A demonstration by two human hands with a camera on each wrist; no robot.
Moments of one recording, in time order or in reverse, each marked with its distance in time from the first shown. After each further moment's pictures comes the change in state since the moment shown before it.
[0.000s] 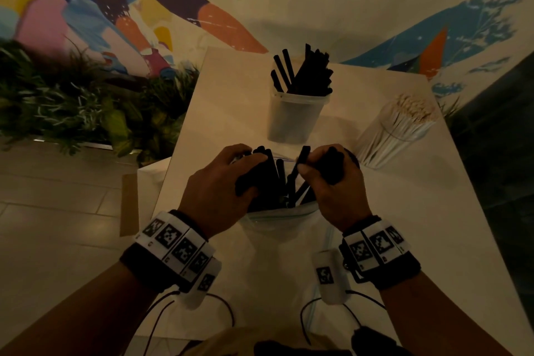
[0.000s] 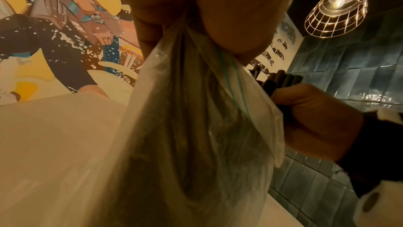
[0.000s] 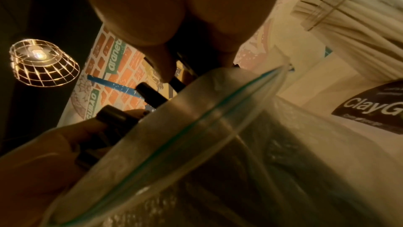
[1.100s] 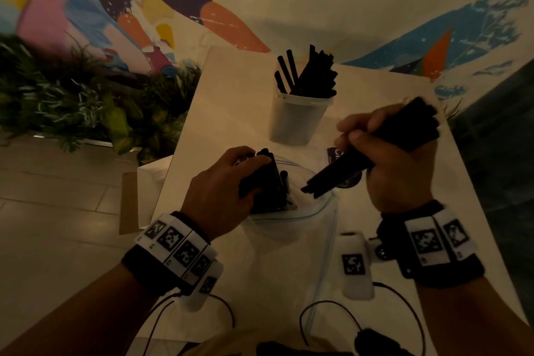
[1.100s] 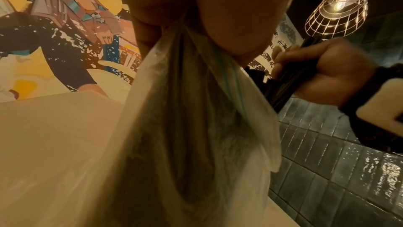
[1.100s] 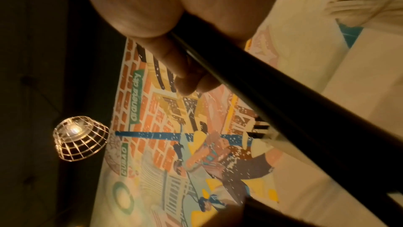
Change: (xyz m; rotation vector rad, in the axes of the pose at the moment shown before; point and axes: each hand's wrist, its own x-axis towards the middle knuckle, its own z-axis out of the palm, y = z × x) left_hand 0.002 0.002 -0.003 0.005 -0.064 -0.041; right_hand 0.028 -0.066 -0.034 0.475 0.072 -0.009
